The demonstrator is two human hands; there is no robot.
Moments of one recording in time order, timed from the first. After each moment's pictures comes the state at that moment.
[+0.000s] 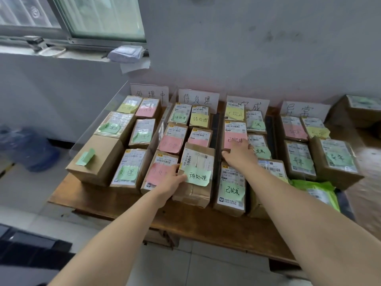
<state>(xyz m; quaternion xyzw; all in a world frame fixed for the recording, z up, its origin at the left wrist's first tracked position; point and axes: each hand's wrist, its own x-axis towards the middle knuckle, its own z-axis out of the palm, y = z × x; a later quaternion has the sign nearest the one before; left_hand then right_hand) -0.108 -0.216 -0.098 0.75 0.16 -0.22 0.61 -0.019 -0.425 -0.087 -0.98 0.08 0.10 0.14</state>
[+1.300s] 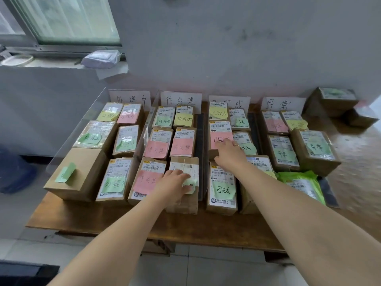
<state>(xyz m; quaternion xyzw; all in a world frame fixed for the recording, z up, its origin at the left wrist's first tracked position) -0.089 -0.235 -0.101 0.97 -0.15 -0.17 0.08 -0.028 -0.429 -0.079 -0.99 0.02 0.10 0.10</state>
